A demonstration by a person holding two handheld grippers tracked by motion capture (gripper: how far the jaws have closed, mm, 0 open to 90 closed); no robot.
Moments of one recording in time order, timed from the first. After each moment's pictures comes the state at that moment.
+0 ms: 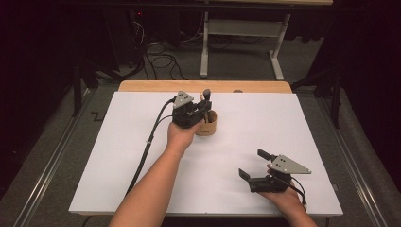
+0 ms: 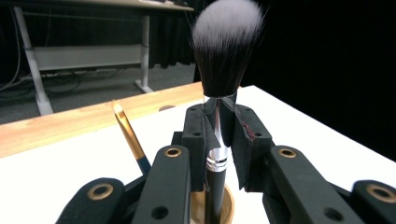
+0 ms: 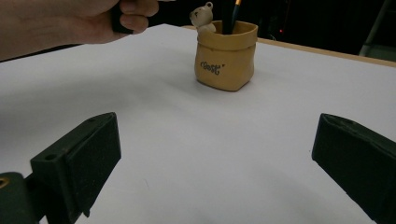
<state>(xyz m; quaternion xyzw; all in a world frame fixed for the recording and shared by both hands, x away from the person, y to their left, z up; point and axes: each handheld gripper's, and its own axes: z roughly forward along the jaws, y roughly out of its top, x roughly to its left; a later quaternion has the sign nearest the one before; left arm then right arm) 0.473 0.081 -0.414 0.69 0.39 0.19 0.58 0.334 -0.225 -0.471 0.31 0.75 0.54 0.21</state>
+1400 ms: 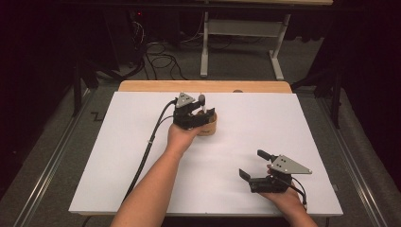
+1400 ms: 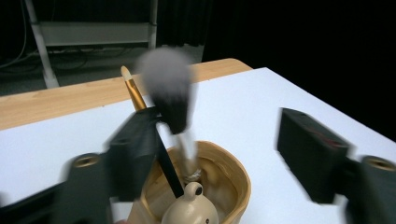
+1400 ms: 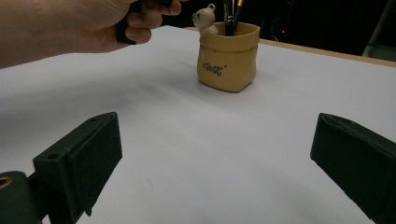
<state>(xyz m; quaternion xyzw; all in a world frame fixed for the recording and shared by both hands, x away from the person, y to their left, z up) 0.480 0.083 -0.422 0.69 0.42 0.17 0.56 0.333 -0.226 -0.471 0.31 0.75 0.55 0.20</state>
